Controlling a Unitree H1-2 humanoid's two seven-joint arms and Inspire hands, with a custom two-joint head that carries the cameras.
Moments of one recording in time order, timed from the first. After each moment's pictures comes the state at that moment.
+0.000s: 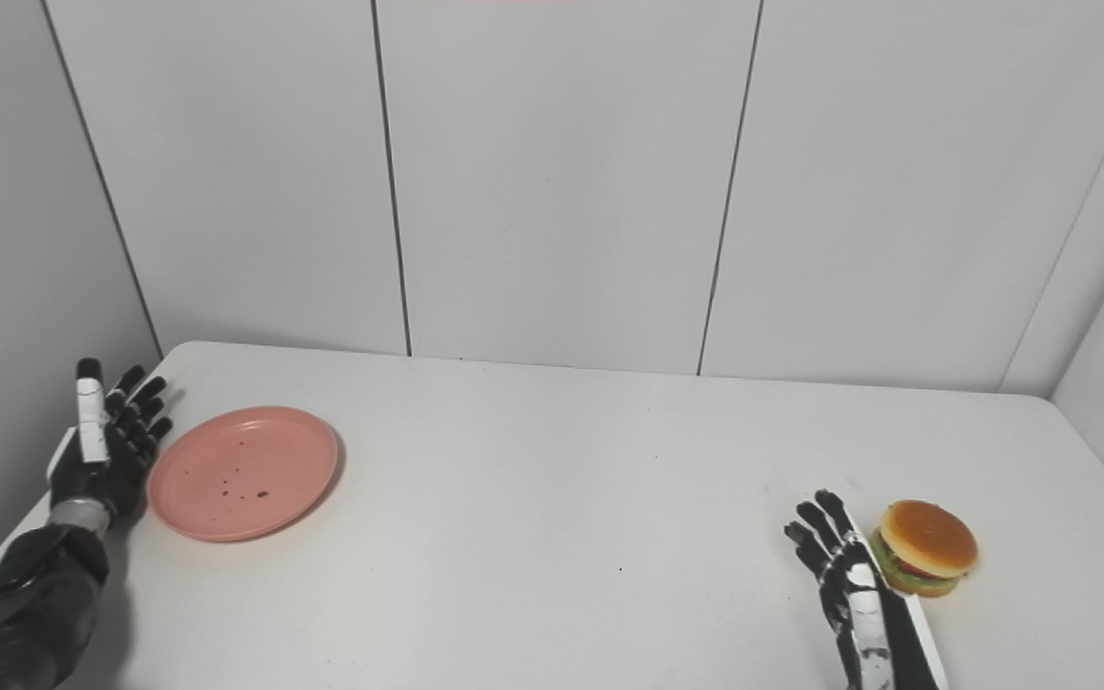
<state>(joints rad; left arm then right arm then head) -0.72 0.47 0.41 1.27 -0.39 -0.35 -0.29 -0.08 -0.13 -0.08 0.06 0.22 -0.16 0.18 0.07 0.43</state>
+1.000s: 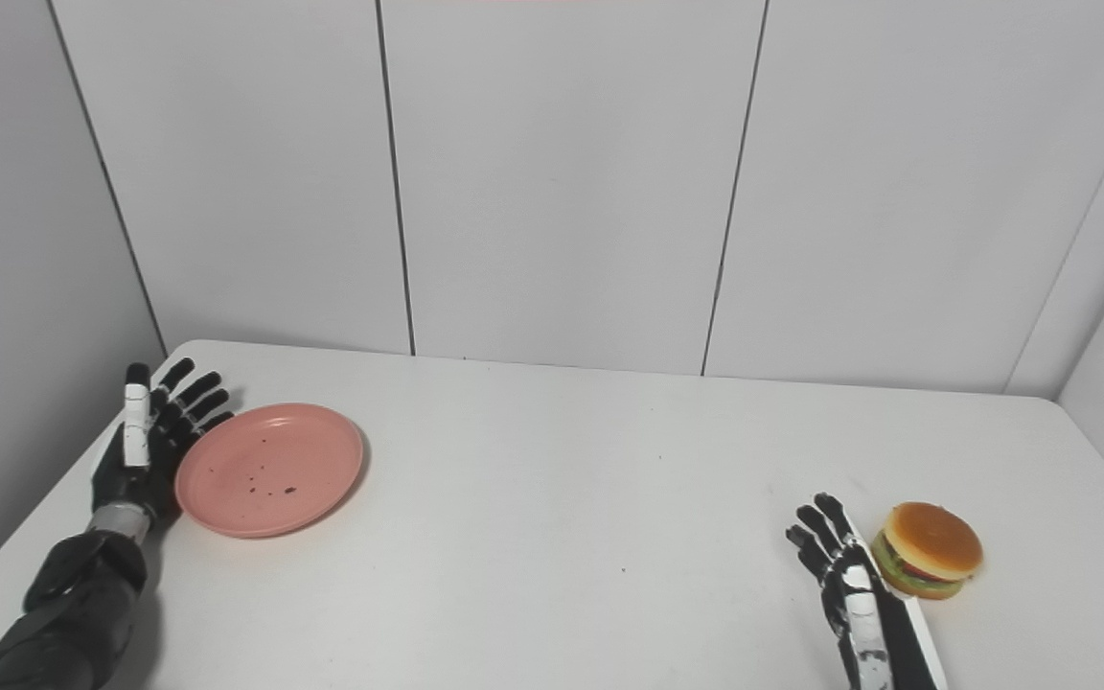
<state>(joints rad) -0.71 0.40 0.37 1.24 -0.40 -0.38 -0.35 -0.07 -0.13 -0.08 0.05 0.19 -0.15 0.17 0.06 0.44</state>
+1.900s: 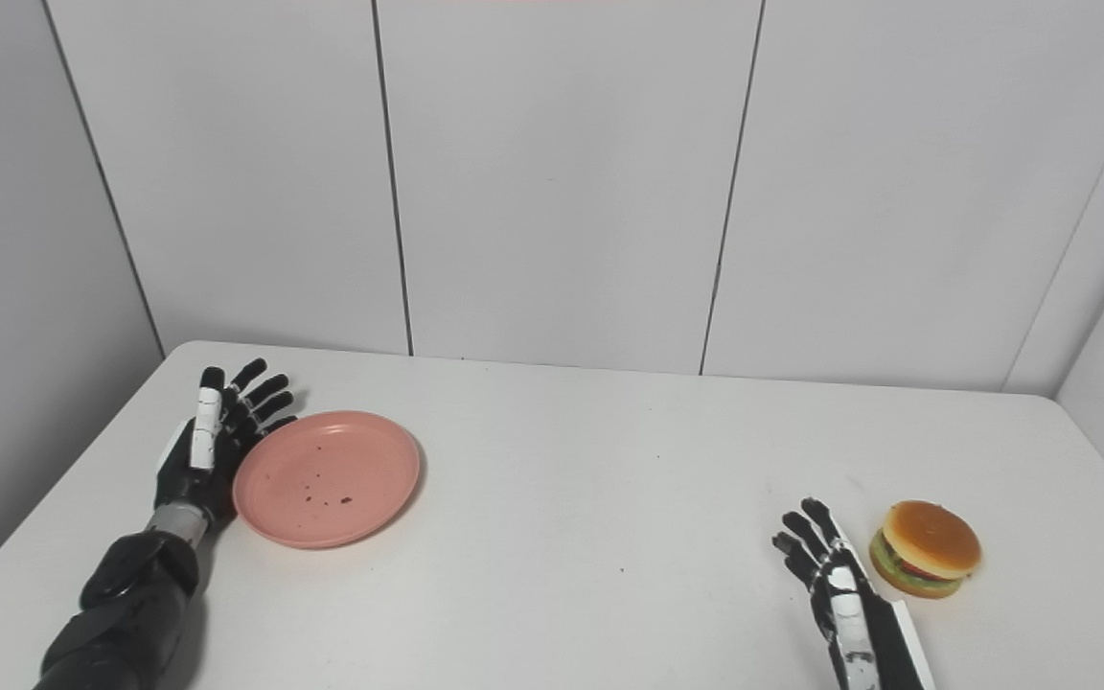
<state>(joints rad) -0.69 0.30 0.26 1.12 -0.35 -0.36 -0.32 -0.06 -0.11 -0.06 0.01 0.16 -0.11 0.16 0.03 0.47</state>
